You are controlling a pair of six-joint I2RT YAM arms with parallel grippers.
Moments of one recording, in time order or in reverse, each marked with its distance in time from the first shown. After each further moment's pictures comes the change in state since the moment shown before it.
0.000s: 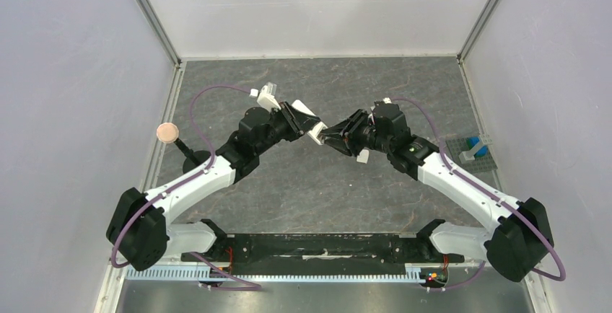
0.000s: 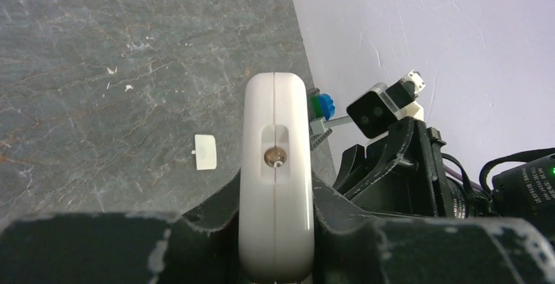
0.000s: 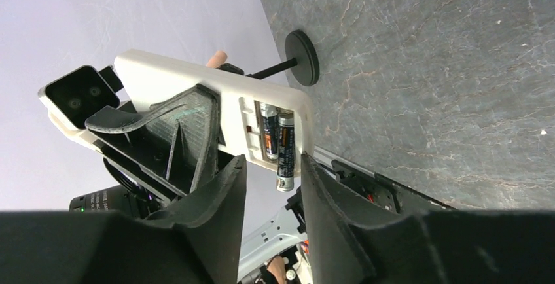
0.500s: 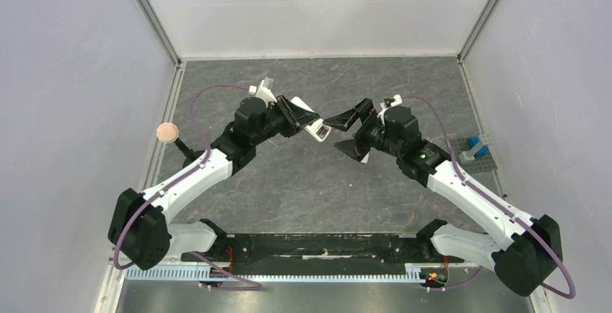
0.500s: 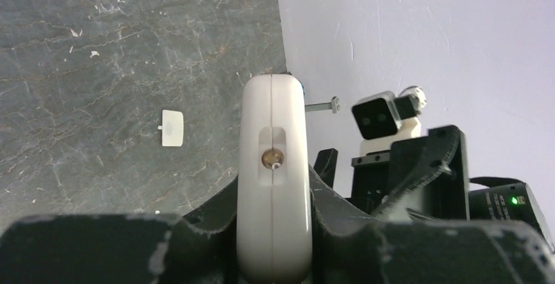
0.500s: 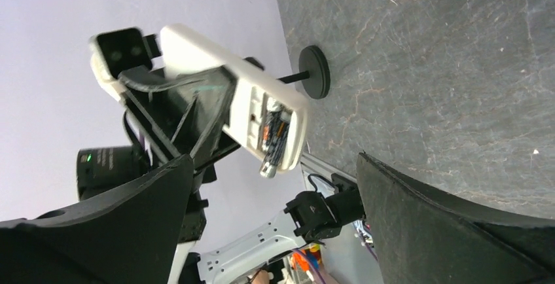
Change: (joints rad) left arm 0.061 0.008 0.079 -0.125 0.124 -0.135; right arm -0.008 -0.093 -0.024 0.003 0.032 -0.041
